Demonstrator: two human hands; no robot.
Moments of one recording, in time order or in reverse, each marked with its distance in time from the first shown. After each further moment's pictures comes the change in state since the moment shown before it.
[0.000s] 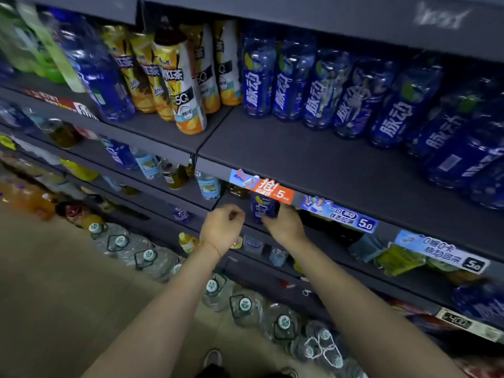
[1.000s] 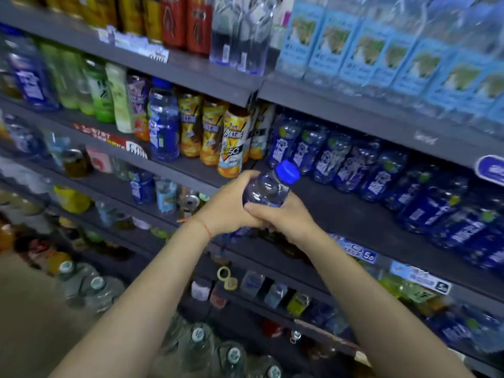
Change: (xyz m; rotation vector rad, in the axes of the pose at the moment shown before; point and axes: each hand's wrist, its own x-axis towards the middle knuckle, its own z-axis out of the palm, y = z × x) left_hand 0.001 0.044 -0.174 -0.187 -0.204 0.609; right_hand -0.072 -0.177 -0.033 0.408 -0.035 -0.312
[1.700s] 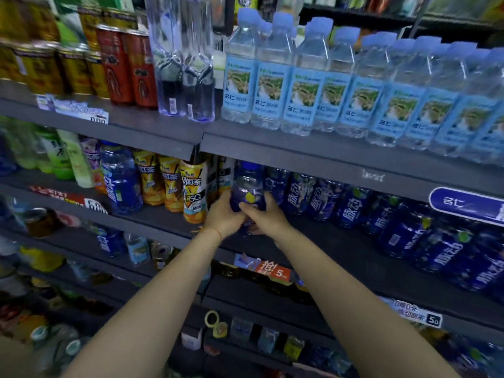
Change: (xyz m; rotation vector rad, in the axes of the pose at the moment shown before) left_hand 0.128 -0.008 0.042 0.005 0.223 -0.240; right_hand 0.106 0.014 -0.059 -0.027 0.139 0.253
